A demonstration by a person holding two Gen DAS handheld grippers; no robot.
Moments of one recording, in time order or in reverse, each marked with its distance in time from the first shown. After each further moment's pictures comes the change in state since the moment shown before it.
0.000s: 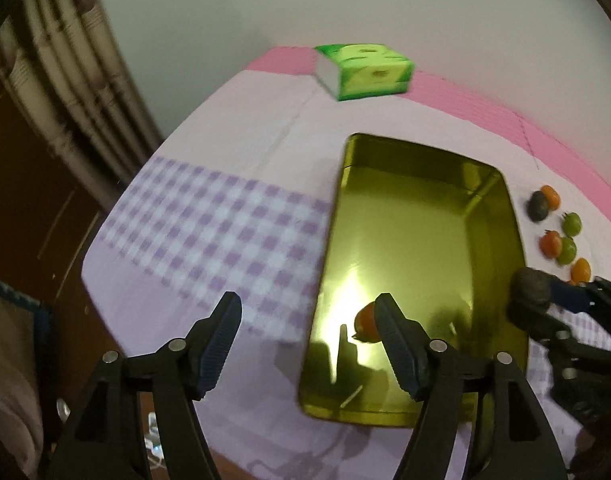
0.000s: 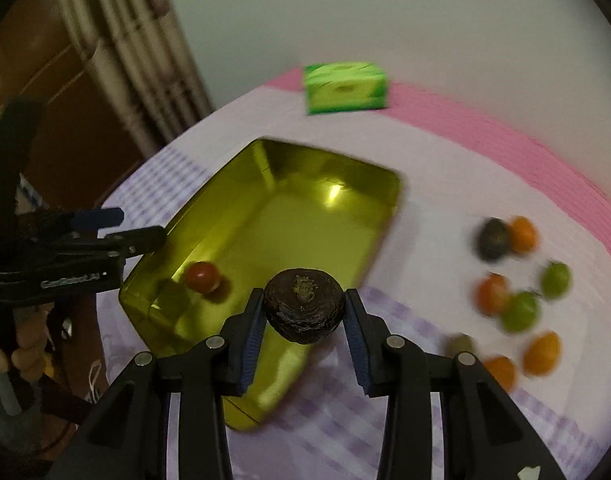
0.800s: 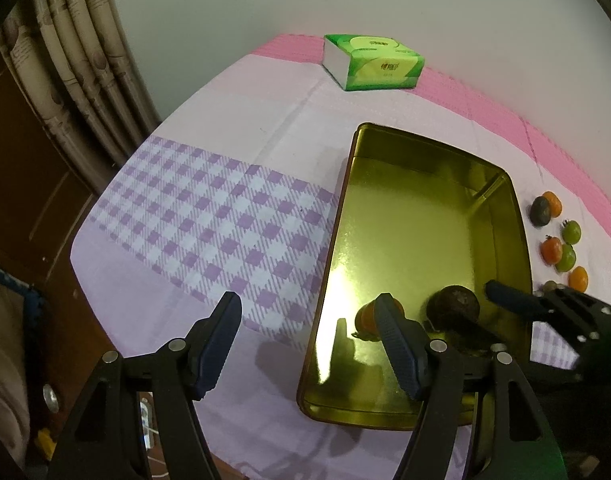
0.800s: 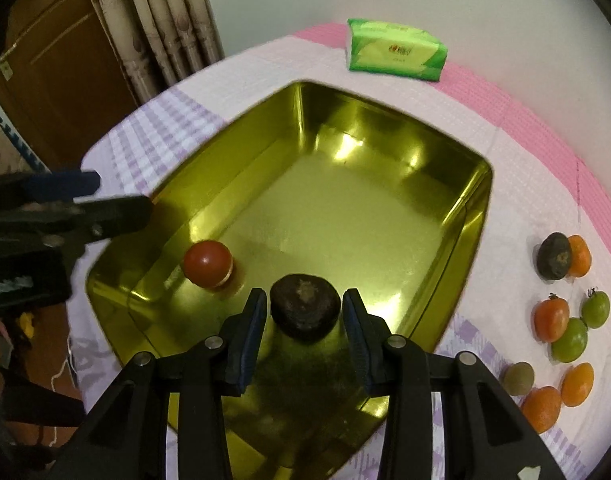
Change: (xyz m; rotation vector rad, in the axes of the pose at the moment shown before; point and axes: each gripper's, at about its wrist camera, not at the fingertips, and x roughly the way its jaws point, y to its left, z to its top) left arm 0.010 0.005 -0.002 -0.041 0.024 -0.045; right arm 0.035 0.027 0.002 -0.070 0.053 -0.026
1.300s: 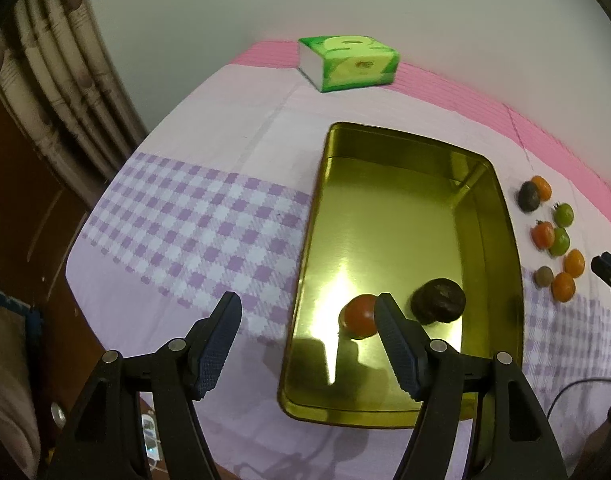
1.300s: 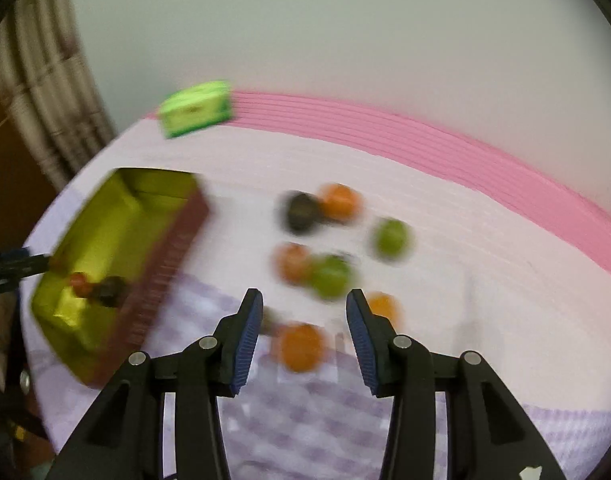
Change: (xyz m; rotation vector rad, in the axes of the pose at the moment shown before) left arm -0.003 -0.020 -0.001 0.084 -0.016 -0.012; right arm -0.094 -0.166 -0.082 0.337 -0.115 -0.272
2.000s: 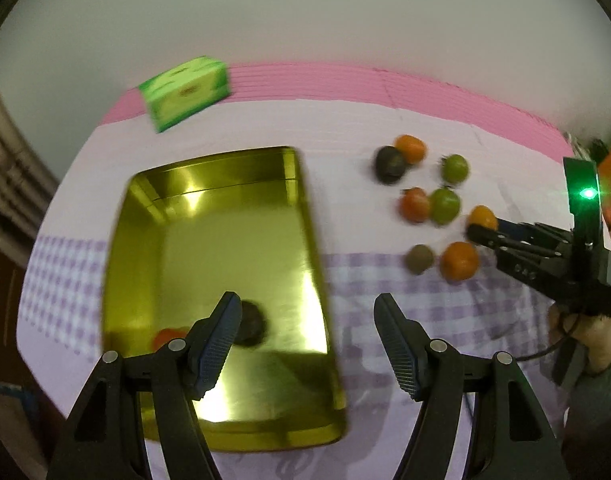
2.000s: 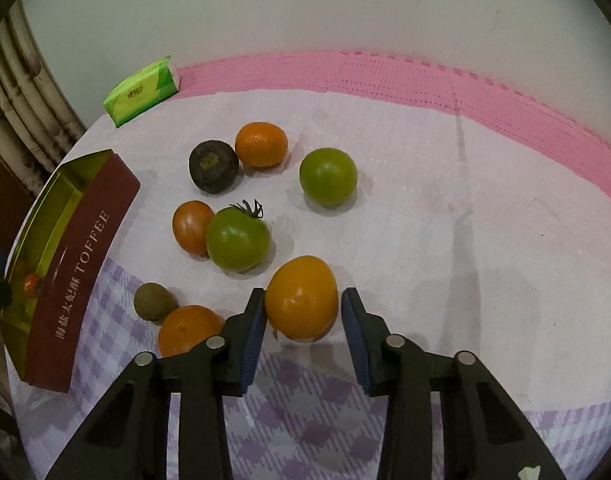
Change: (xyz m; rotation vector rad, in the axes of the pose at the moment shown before) left arm -0.007 -0.150 0.005 0.275 -0.008 -0.170; right arm 0.056 -0.043 -0.019 0.057 0.059 0.051
